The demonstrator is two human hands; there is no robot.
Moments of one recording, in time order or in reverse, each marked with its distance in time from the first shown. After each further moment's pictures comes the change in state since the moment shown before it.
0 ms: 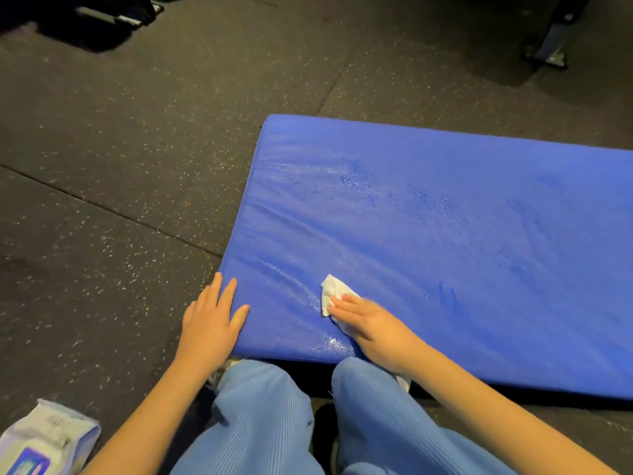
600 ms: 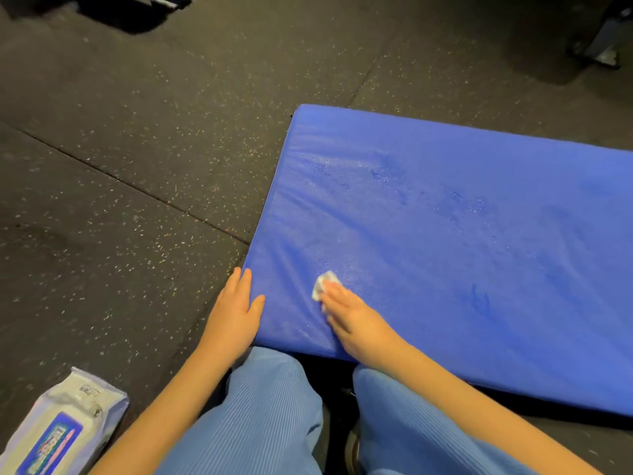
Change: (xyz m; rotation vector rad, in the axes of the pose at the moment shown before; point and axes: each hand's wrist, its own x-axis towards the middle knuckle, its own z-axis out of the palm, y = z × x) left_hand -0.012 0.006 -0.013 -0.339 -0.038 -0.126; right_hand 0.047 -0.042 0.027 0.181 0.107 -0.080
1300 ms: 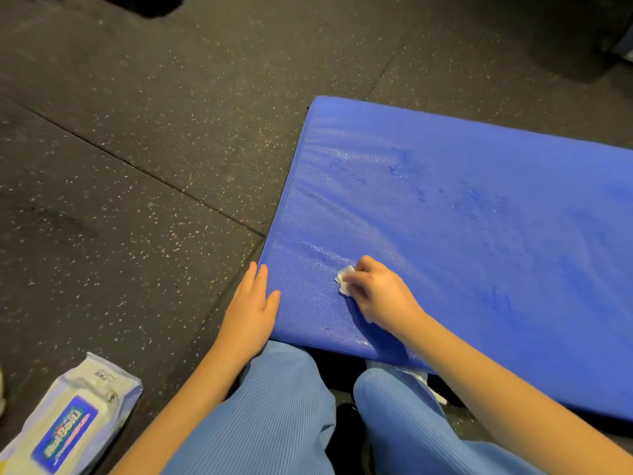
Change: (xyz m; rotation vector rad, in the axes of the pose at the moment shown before) left_hand -0.005 -0.006 0.005 -0.046 -0.041 -0.014; right_hand 0.028 0.007 -0.019 -0.218 0.130 0.107
